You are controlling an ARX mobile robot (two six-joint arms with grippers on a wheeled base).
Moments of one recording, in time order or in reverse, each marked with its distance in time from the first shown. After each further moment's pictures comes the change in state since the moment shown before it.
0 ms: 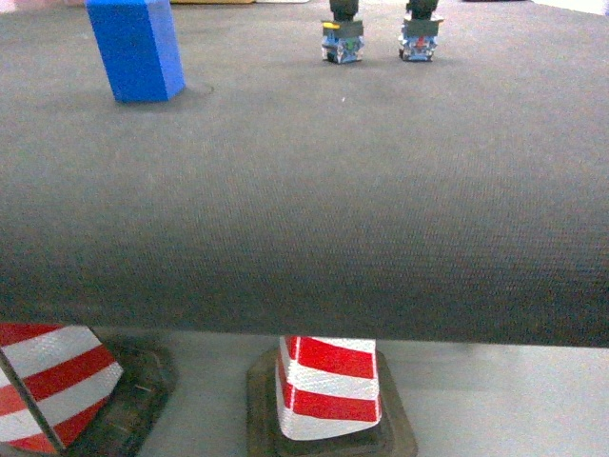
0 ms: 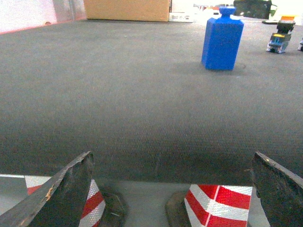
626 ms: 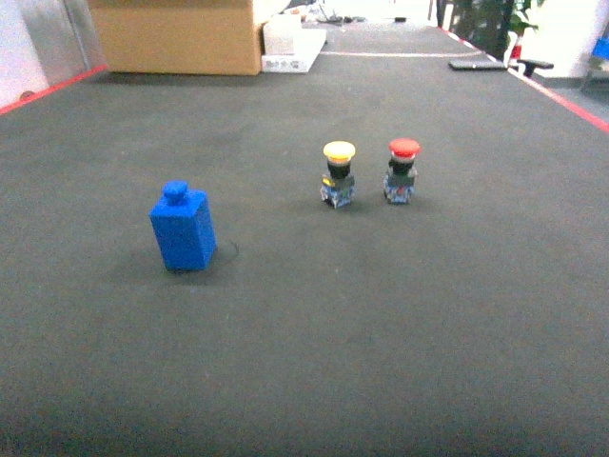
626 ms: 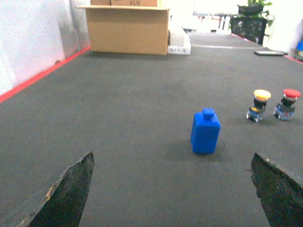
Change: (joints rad) left arm 0.000 0.000 0.000 0.005 -0.002 0.000; right arm 0.000 0.000 0.000 0.003 -0.002 -0.002
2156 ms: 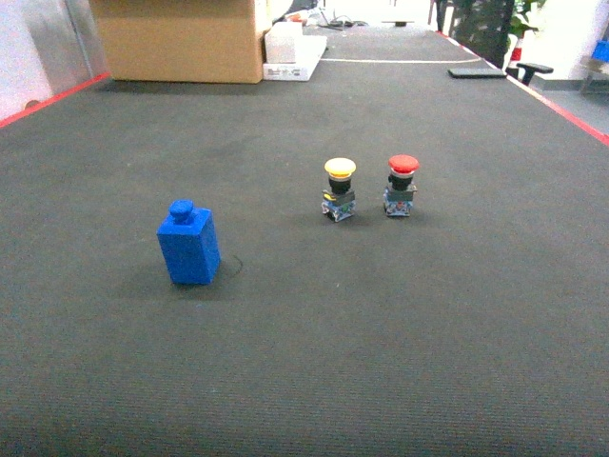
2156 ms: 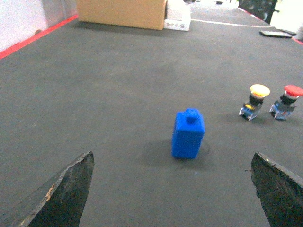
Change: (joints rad) left arm -0.323 0.988 0.139 0.735 -0.323 -0.097; right arm 0.000 0.000 0.000 -0.003 0.001 0.000
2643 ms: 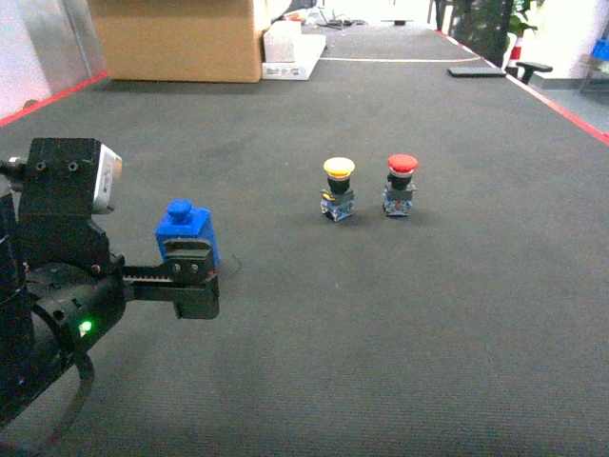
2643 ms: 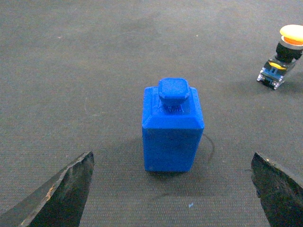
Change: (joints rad) left arm 0.015 0.977 0.388 0.450 0.068 0.032; right arm 0.000 0.000 0.000 0.000 0.000 0.000
